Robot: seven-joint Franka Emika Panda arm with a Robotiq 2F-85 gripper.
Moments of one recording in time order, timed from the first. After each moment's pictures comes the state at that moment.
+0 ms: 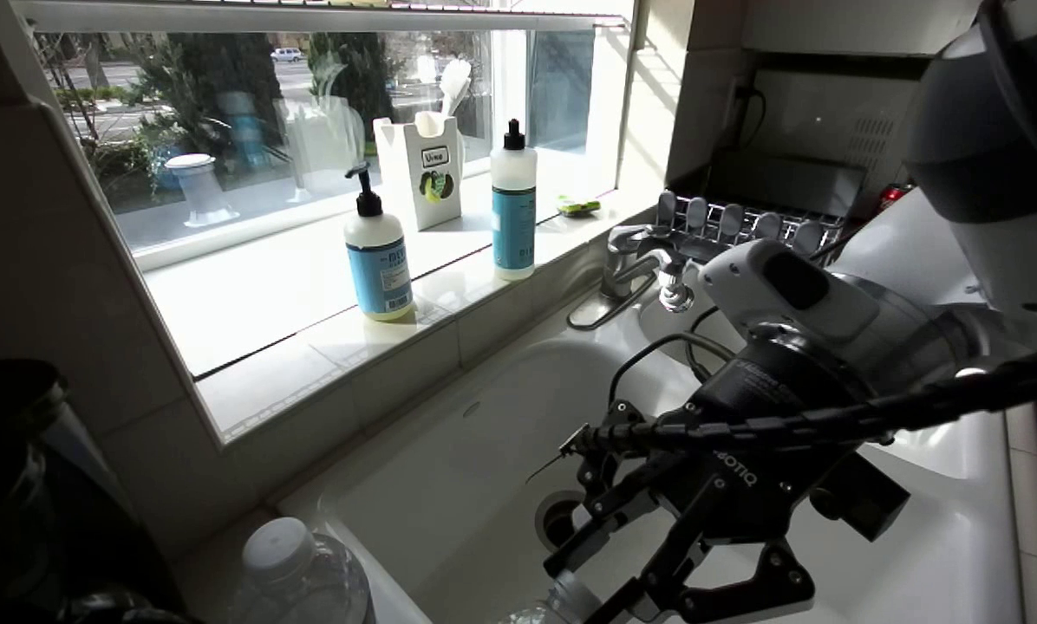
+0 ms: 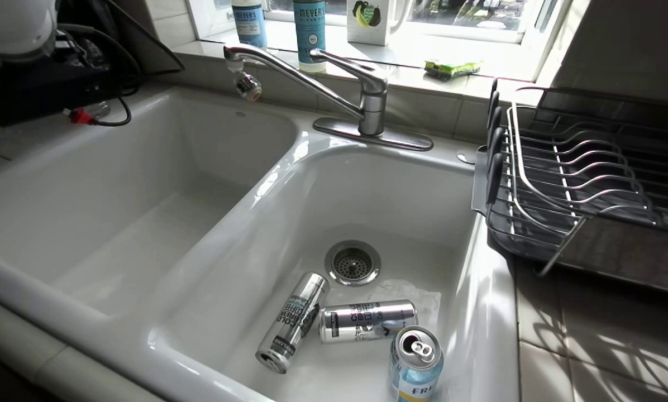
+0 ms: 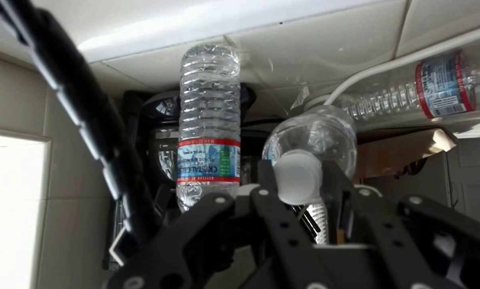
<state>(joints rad) 0.24 -0.32 0.38 -2.57 1.76 2.50 -2.09</state>
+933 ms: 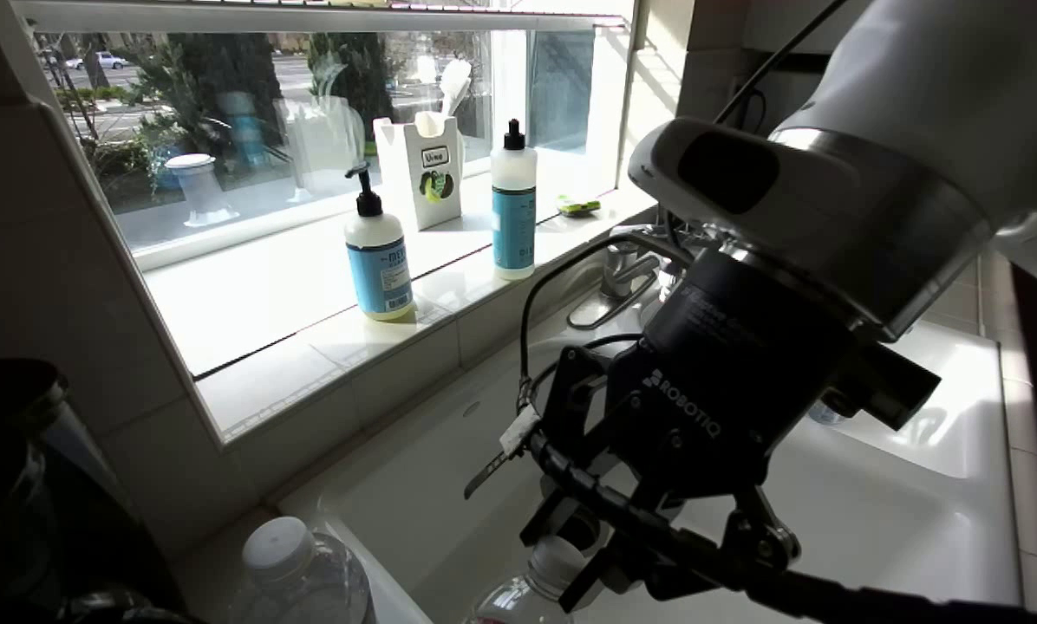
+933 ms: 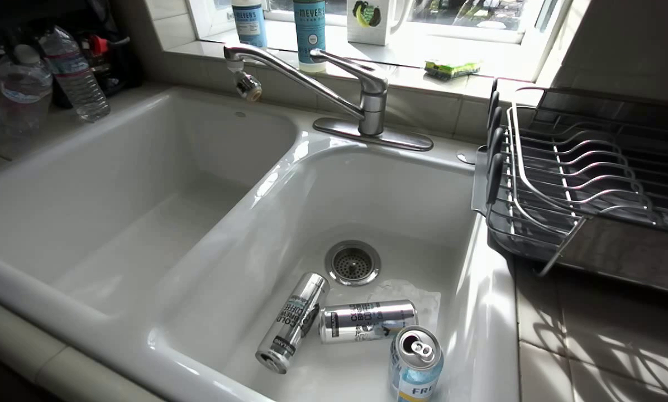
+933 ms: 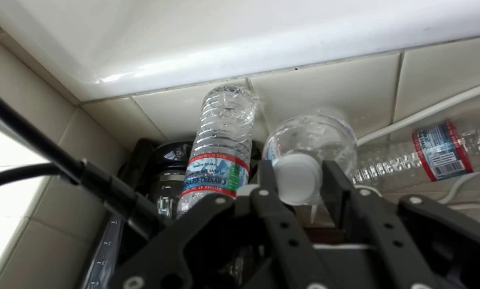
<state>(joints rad) 0.26 -0.31 0.42 -2.42 0.81 2.59 -1.30</state>
